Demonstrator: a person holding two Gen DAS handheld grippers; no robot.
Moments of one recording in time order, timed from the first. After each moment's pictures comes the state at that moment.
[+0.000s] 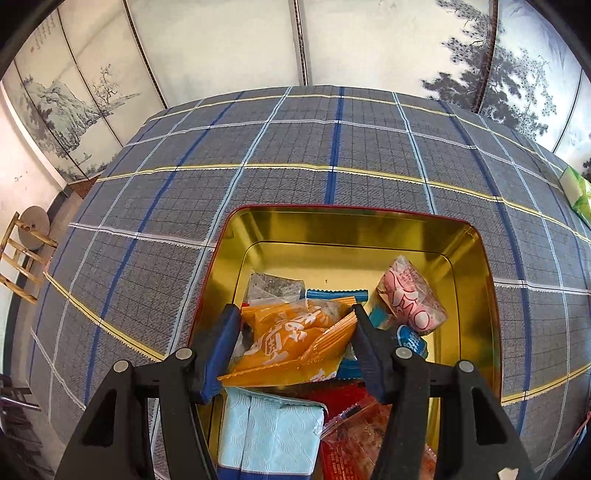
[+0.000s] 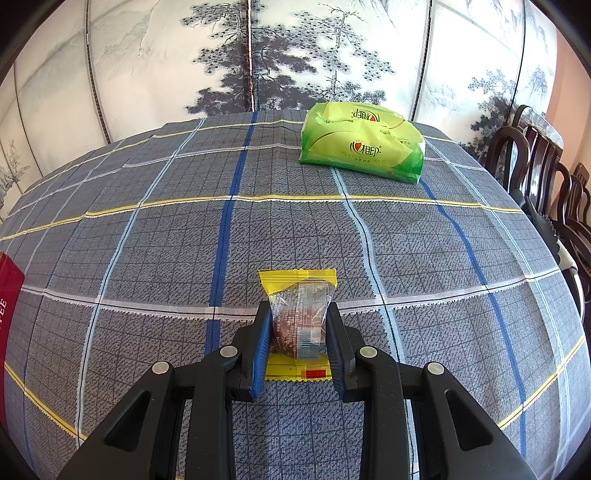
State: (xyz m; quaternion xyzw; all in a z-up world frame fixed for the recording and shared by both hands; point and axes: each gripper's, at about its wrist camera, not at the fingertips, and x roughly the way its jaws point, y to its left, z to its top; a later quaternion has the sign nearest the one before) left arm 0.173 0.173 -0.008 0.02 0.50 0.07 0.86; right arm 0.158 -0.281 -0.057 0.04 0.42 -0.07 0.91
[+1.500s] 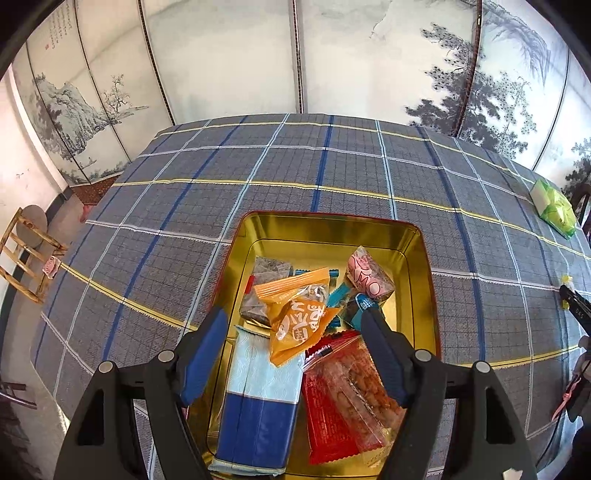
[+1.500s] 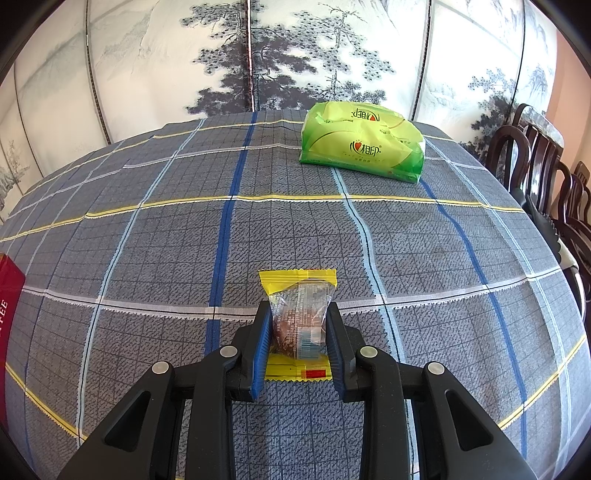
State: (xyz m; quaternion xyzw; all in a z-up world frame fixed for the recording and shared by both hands) left arm 0.114 0.163 0.040 0.00 0.47 0.07 0.88; right arm 0.158 -0.282 -0.057 0.04 0.42 -0.07 0.91
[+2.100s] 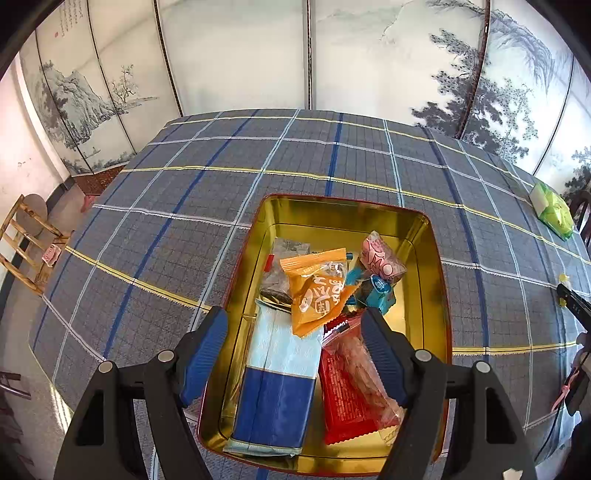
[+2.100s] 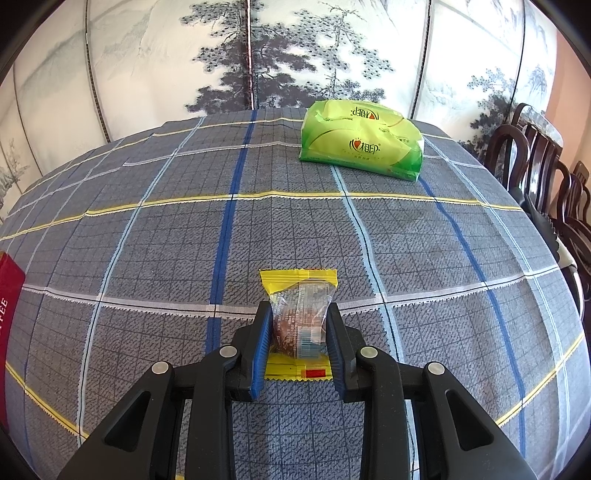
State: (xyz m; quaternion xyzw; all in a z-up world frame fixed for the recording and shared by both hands) left arm 0.093 0.179 0.041 -0.02 0.47 0.07 0.88; right arm 0.157 -0.283 -0.057 0.04 0.42 -0.07 0.90
